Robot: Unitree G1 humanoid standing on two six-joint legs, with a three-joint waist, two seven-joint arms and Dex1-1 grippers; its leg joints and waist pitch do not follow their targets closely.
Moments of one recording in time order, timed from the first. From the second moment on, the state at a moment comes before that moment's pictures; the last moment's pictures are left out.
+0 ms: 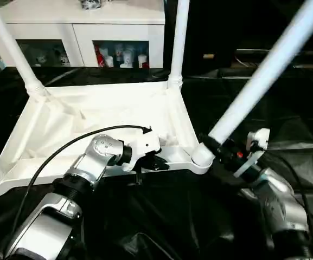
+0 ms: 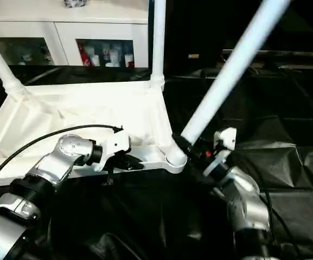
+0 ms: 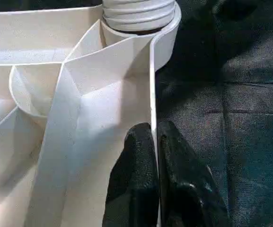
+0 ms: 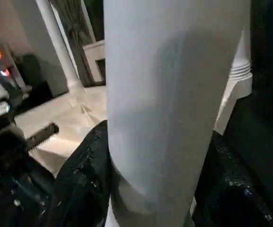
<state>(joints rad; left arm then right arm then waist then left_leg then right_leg) -0.68 0.29 -0.36 0.69 0.06 0.02 -1.14 -0.22 -0.22 -0.11 0.34 0.43 0.01 0.83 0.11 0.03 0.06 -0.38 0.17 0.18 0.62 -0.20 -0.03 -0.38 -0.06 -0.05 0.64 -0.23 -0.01</state>
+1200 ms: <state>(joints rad) -0.68 0.33 -0.36 0.69 0.05 0.01 -1.19 -0.43 -0.37 0.06 0.49 0.30 -0.02 1.07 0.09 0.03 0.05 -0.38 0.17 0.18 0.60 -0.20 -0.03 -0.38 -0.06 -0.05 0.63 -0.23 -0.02</state>
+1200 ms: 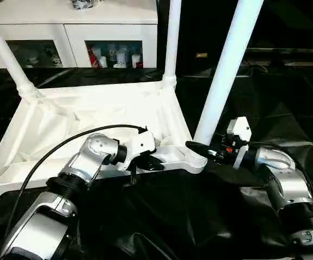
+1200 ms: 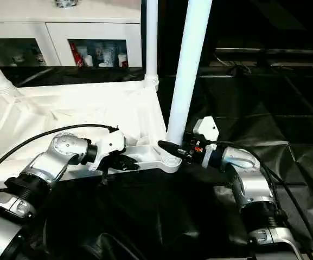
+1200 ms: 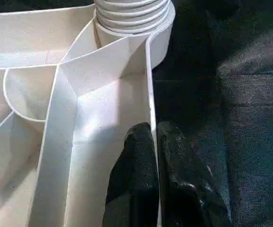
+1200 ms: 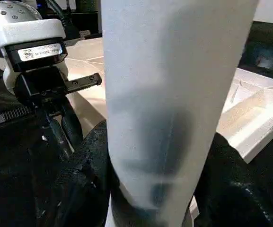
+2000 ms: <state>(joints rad) -0.66 0.37 -0.34 0.68 0.02 0.00 -1.24 -0.51 -0.36 0.08 0.62 0.31 -0.06 1.19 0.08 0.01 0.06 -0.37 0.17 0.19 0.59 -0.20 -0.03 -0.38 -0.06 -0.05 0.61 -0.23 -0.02</state>
